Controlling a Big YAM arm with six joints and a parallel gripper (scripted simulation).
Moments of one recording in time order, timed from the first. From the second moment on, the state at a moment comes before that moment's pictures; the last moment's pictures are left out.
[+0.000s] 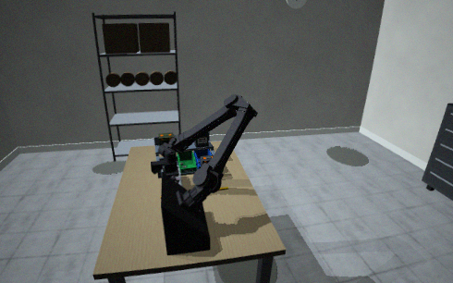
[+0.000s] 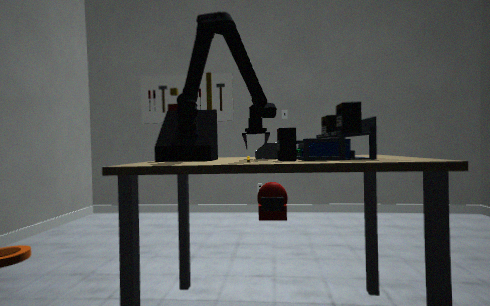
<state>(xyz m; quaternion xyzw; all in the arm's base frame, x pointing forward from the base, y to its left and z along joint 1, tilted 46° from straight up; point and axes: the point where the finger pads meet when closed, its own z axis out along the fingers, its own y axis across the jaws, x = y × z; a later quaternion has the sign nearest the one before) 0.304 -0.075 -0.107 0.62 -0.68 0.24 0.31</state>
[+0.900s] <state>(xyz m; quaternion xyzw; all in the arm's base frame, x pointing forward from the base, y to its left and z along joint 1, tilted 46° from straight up) 0.311 -0.041 -0.071 0.62 -0.68 0.24 0.31</state>
